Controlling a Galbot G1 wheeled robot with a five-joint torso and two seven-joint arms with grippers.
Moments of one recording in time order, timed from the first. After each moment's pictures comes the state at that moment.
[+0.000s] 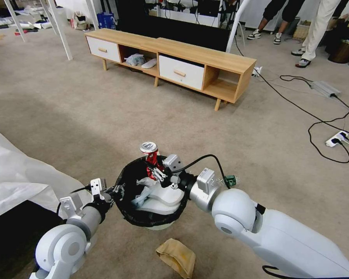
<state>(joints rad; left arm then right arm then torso) 1.44 -1.21 -0.59 -2.19 -0.89 0.58 -0.19 -0.67 0.91 -0.39 2.13 0.64 -0.34 0.18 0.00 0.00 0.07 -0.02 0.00</state>
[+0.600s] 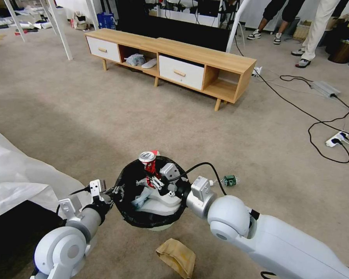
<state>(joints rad) 1.46 -1.22 -0.60 -2.21 -0.89 0.58 -0.19 -0.68 0.93 -0.44 2.09 0.62 -0.35 0.20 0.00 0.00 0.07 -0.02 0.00</state>
